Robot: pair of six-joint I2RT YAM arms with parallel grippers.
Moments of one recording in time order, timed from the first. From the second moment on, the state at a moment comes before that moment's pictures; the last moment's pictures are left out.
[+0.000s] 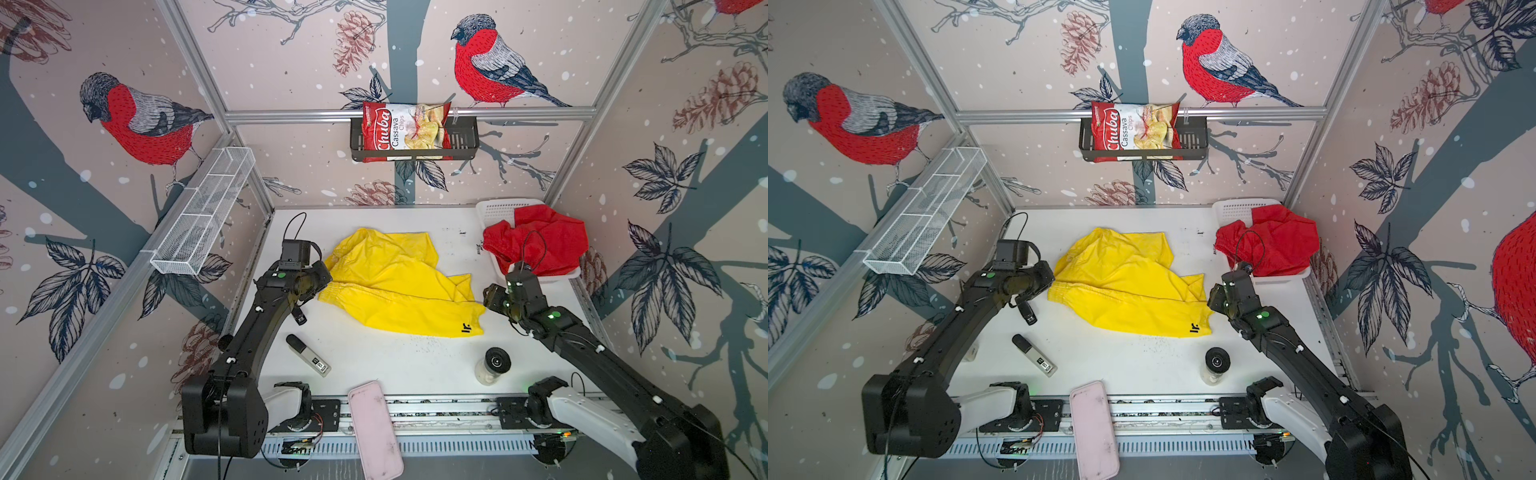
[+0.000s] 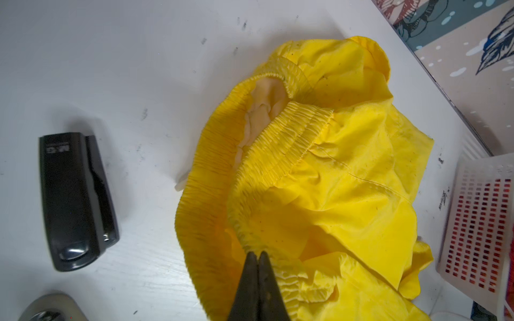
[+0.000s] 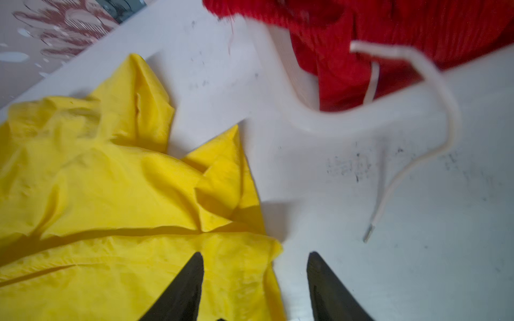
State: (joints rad) left arm -0.06 1.21 0.95 -0.68 0.10 -0.64; right arm 0.42 0.96 0.58 -0.46 0.13 0.63
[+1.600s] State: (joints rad) left arm 0.05 1.26 1.66 -0.59 0.48 -0.79; right arm 0.27 1.04 1.46 -0.41 -0.03 0.44
